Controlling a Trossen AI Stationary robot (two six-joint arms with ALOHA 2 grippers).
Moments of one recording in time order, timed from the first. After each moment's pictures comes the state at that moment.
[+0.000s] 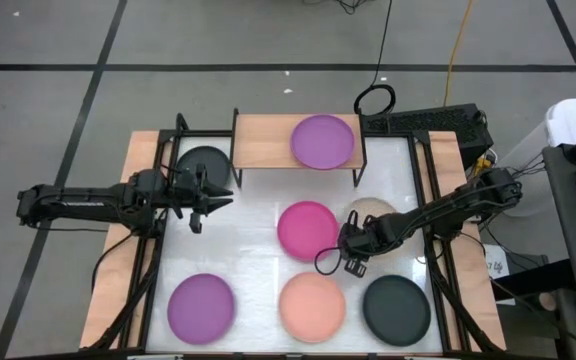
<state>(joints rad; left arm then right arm) 0.08 0.58 0.39 0.15 0.07 -0.11 0.29 1.51 0.84 -0.72 0.05 0.77</state>
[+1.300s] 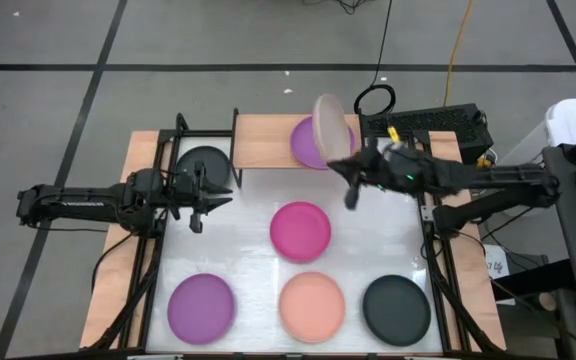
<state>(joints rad) 0.08 0.58 0.39 0.19 0.07 0.04 0.00 1.09 1.06 -0.21 0.37 0.06</state>
